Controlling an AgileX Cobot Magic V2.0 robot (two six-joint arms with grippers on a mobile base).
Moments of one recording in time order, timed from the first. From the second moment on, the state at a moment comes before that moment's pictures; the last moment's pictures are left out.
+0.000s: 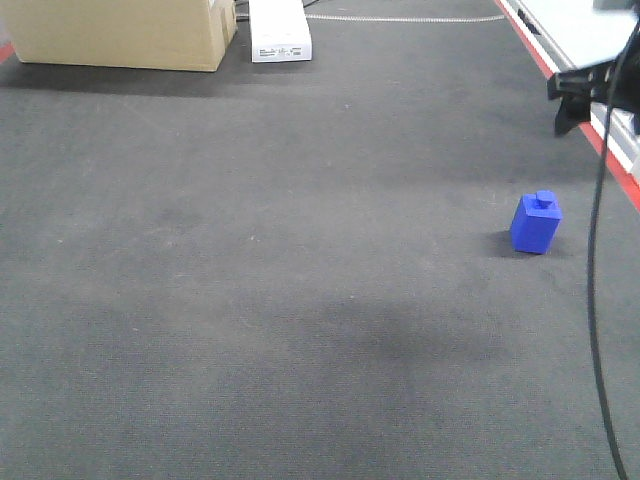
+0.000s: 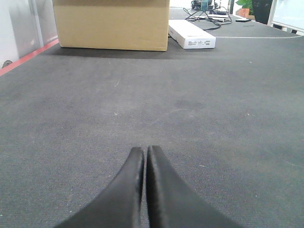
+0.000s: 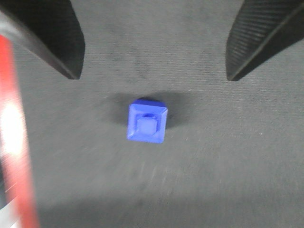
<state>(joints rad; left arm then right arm) 0.02 -0.01 0.03 0.01 0.19 -0.04 -0.10 1.88 -1.91 0.05 1.18 -0.04</state>
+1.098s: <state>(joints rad) 0.02 -0.01 0.03 0.01 0.19 -0.04 -0.13 2.22 -1.93 0.12 0.96 -0.18</state>
